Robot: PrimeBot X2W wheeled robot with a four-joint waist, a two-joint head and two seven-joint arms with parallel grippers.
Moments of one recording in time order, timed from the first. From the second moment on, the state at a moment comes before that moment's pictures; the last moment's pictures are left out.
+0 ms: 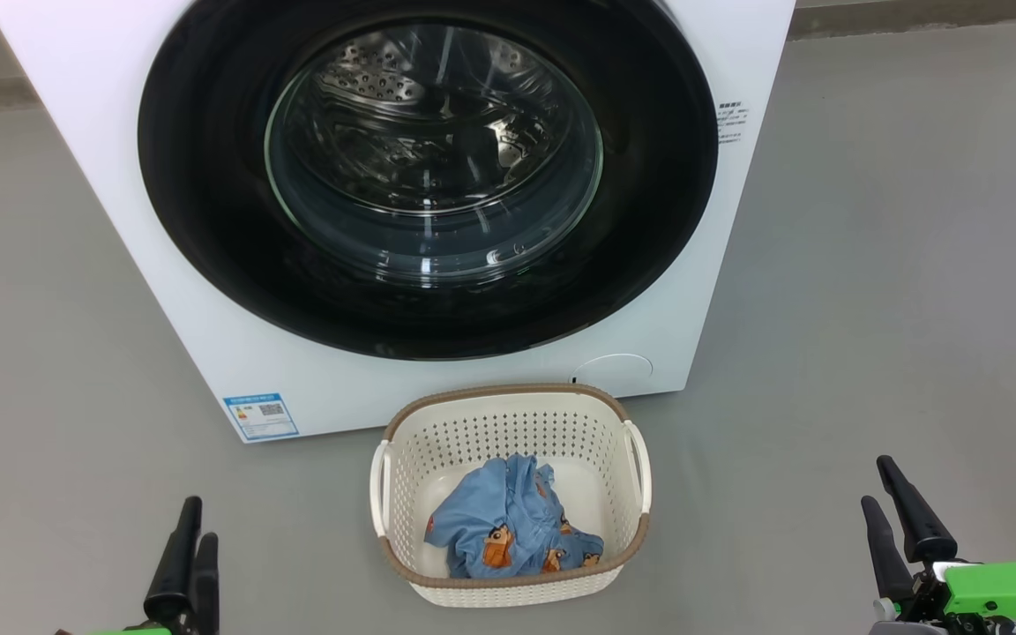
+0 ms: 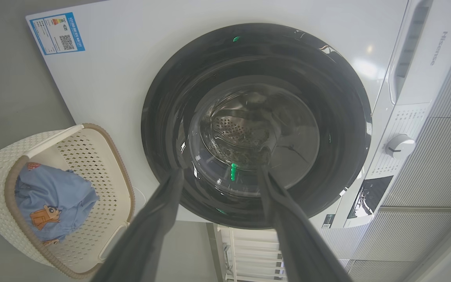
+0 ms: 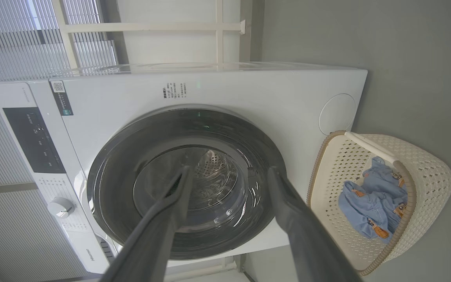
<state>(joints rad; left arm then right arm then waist) -0.05 0.02 0.07 0.30 -1.62 -0.12 0.10 -0.02 -0.02 -0.13 0.32 1.62 0.12 0.10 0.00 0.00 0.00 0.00</state>
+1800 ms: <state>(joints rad) -0.06 0.08 -0.03 0.28 -0.92 -0.06 -0.05 -0.04 -0.09 -0.06 0.28 0.89 0.12 0.00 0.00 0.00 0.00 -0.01</state>
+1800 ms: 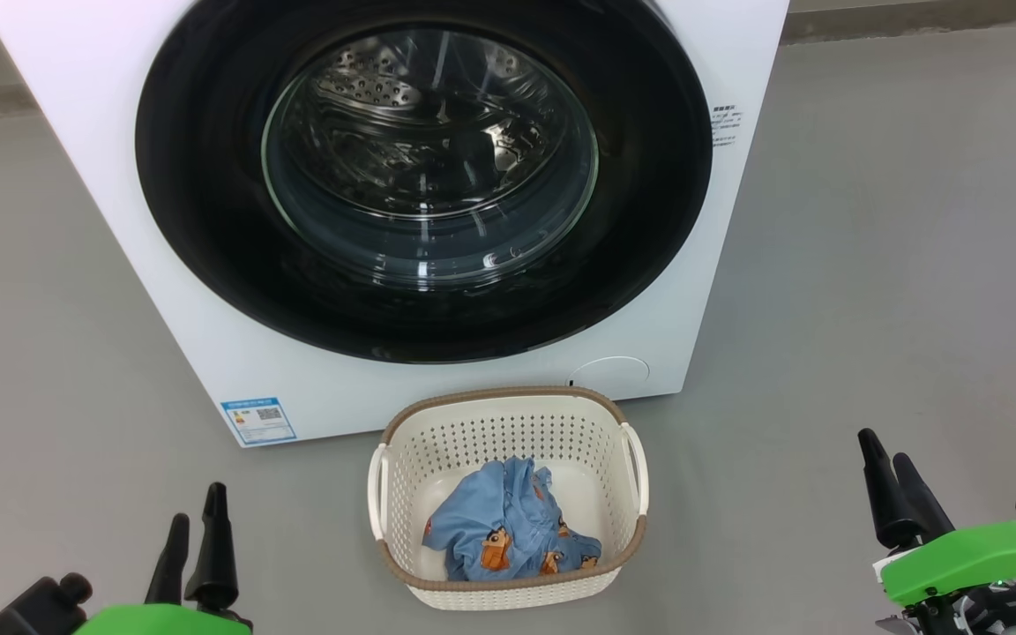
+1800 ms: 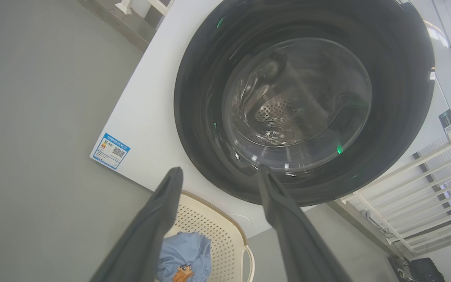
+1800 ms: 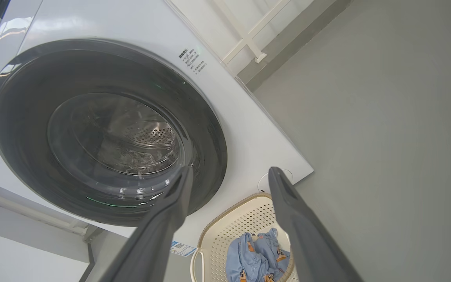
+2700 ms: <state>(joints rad) -0.06 0.09 -0.06 0.28 -0.59 -0.04 -0.13 -0.04 -0.11 -0.03 0.25 0.58 0.12 -0.03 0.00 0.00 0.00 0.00</state>
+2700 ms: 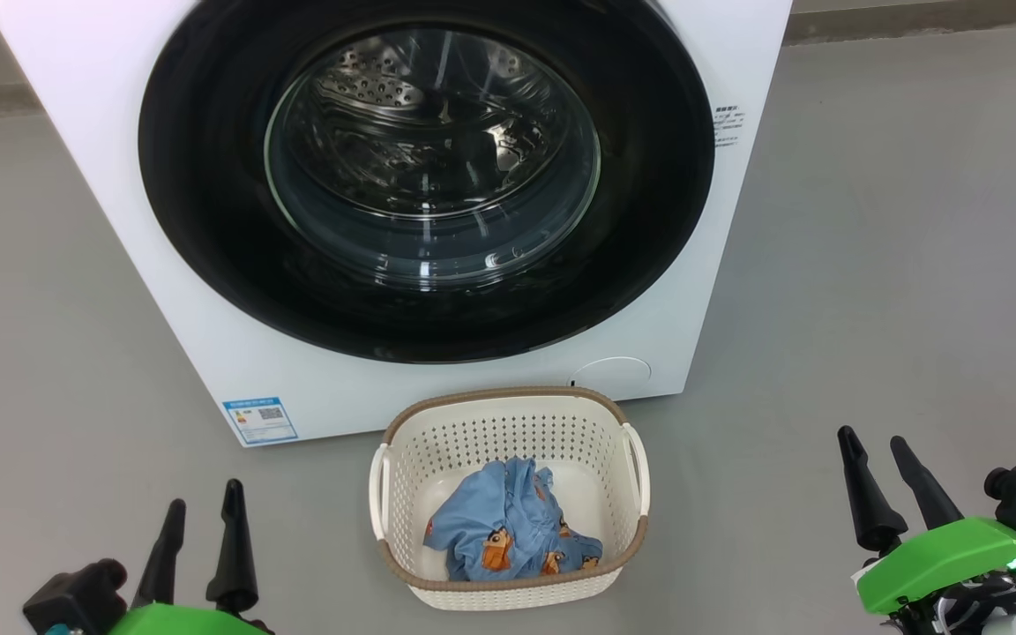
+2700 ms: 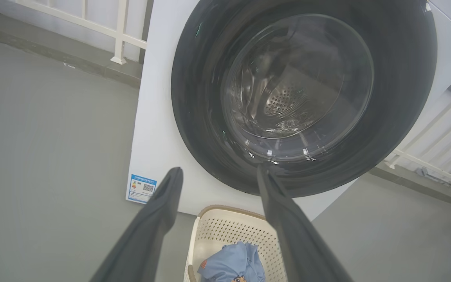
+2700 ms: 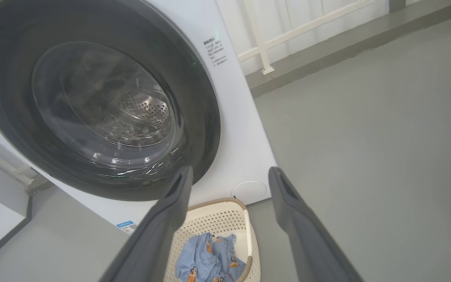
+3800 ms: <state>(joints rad) -0.08 0.10 -0.07 0.32 -0.24 -0.02 -0.23 -0.05 -0.14 0.00 0.23 0.22 0.12 -0.07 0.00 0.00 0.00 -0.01</state>
